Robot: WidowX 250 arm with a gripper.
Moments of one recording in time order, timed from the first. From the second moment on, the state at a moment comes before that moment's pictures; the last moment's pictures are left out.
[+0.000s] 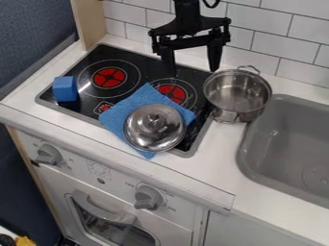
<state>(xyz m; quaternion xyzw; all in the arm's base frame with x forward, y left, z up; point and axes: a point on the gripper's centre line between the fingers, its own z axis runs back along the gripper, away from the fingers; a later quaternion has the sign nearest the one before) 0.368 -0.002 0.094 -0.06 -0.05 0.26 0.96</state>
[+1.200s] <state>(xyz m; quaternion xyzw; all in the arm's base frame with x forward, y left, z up) 0.279 0.148 0.098 -0.01 -0.06 0.37 0.93</state>
